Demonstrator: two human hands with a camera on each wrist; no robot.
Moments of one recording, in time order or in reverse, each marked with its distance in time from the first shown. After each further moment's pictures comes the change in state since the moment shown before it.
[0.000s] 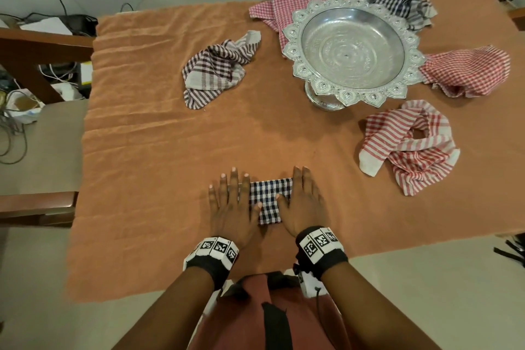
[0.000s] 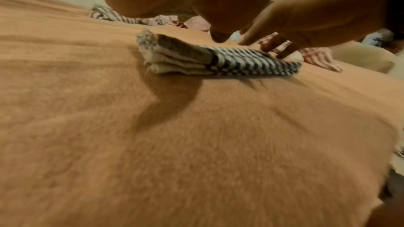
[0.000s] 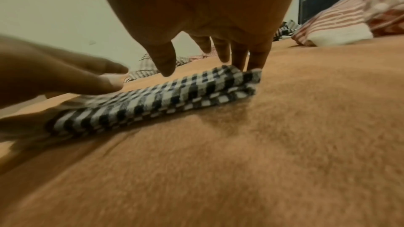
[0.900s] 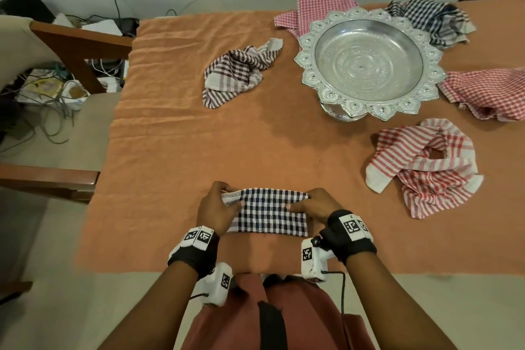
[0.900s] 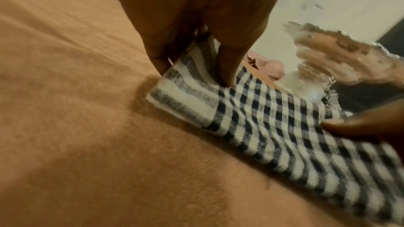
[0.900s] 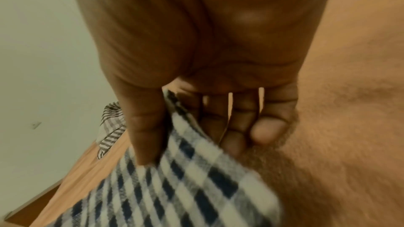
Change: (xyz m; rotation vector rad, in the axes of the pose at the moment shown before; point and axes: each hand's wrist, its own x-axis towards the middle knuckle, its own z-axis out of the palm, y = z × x) left_hand -0.003 -0.007 -0.024 -0.646 0.111 -0.416; right_hand 0.033 0.031 -0.053 0.747 -0.565 0.245
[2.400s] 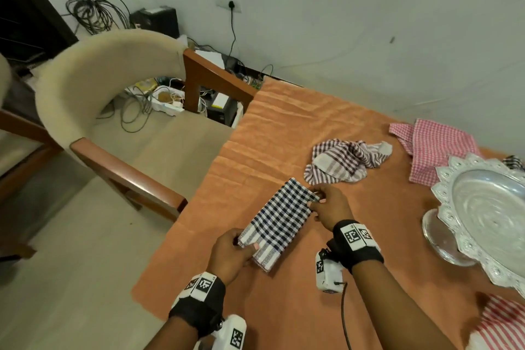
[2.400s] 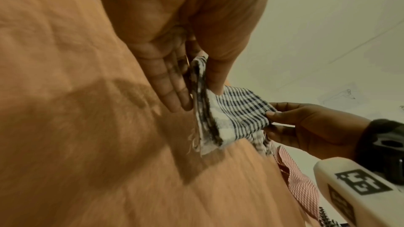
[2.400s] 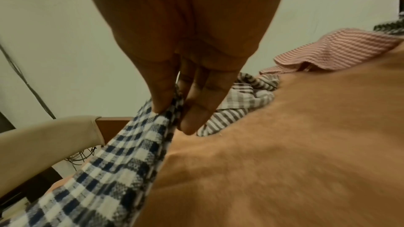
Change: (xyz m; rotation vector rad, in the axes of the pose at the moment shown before) left_hand 0.053 -0.090 -0.123 -0.721 0.104 -0.248; right_hand 0.096 -0.216 0.143 -0.505 0.177 -0.568
